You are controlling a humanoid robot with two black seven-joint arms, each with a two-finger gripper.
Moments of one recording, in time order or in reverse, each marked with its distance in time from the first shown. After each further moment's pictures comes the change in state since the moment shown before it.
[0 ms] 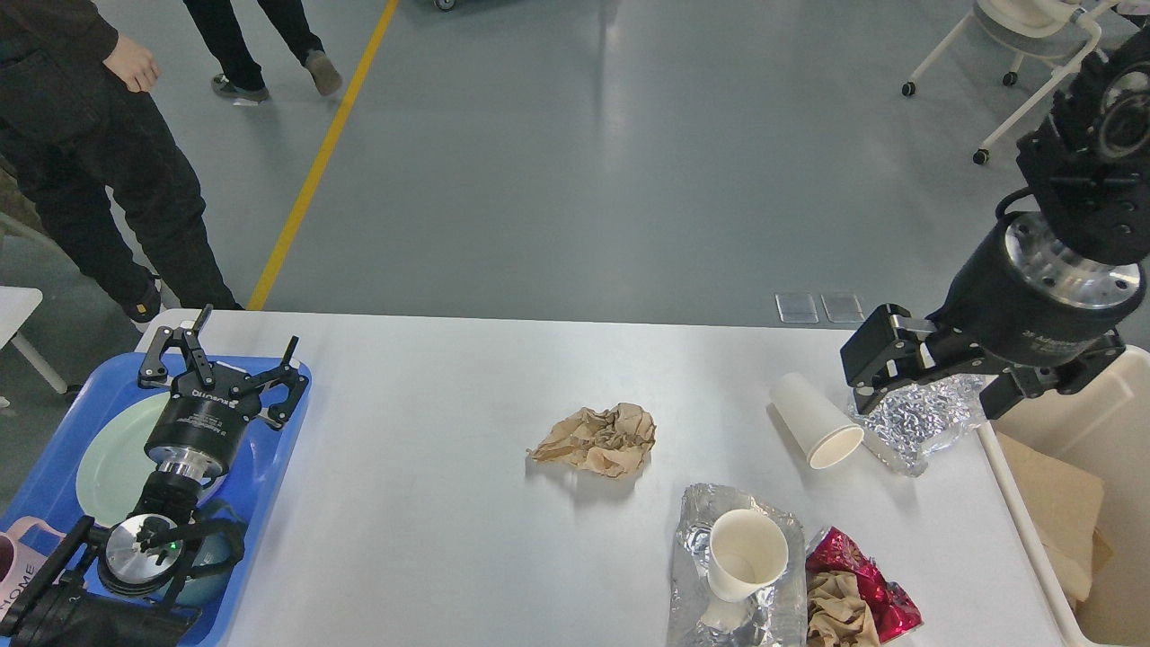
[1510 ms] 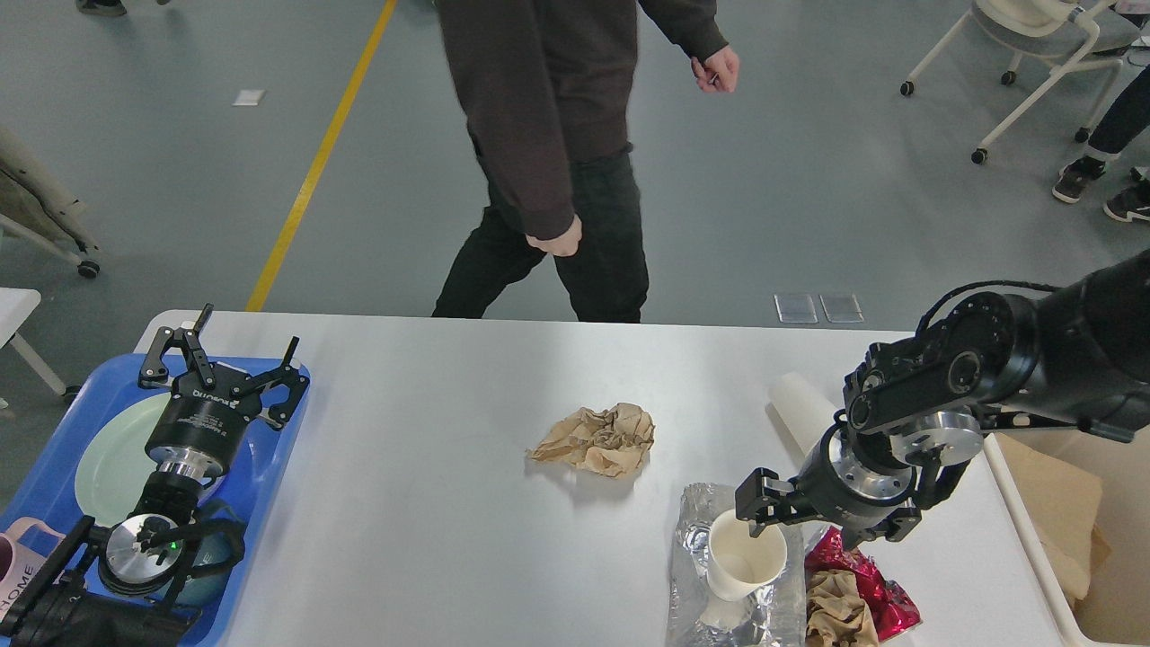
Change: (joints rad) left arm 0.000 0.000 0.000 0.000 0.000 -0.002 0.000; right arm -0.757 0.130 0.236 -0.161 0.010 -0.527 -0.028
